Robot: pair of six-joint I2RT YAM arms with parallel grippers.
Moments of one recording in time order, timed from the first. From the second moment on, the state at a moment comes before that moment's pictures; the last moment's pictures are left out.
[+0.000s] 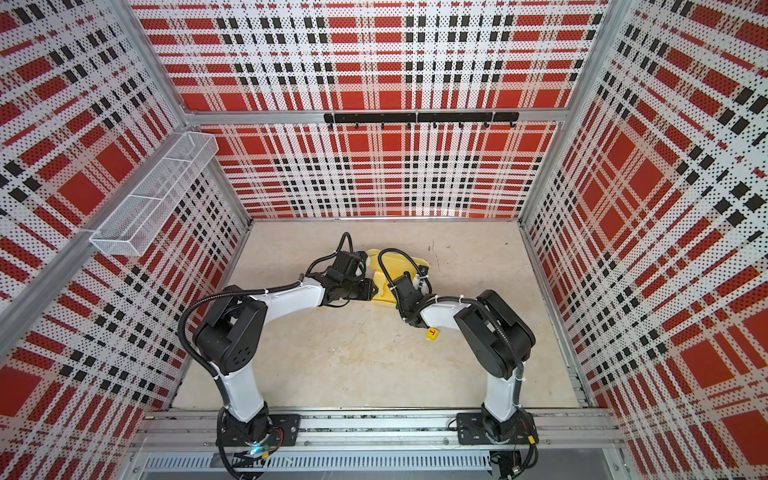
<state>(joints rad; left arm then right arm) -0.57 1.86 1.16 -0.18 0.16 -0.39 0.68 1.84 0.95 -0.04 0.50 0.80</state>
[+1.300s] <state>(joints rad) -0.65 1.96 1.28 -0.38 -0.09 -0.47 0.69 1.84 0.95 -0.03 0.50 0.79</state>
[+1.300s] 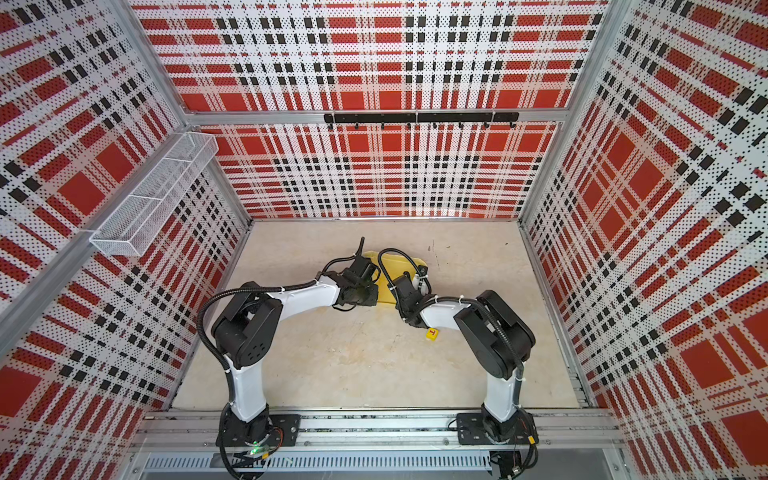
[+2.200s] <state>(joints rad) -0.71 2.02 1.38 -0.50 -0.26 -0.54 0.68 1.85 0.95 -0.02 0.50 0.79</state>
